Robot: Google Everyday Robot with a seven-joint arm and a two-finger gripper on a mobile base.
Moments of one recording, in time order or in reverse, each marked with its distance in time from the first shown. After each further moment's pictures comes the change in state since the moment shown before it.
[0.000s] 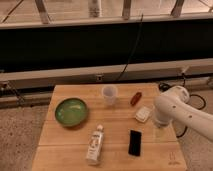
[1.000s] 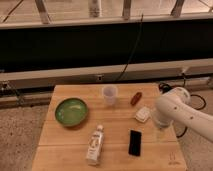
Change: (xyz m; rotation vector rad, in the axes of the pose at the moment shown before) arm 0.002 0.006 0.004 -0.011 -0.008 -0.018
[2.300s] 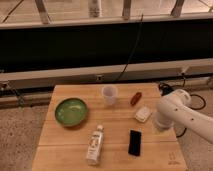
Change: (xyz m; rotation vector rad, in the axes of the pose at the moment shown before) arm 0.005 0.010 0.015 -0.028 -0.011 -0.017
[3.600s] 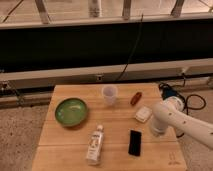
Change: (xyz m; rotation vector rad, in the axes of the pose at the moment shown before) arm -0.011 0.012 0.055 -0.077 -0.036 0.006
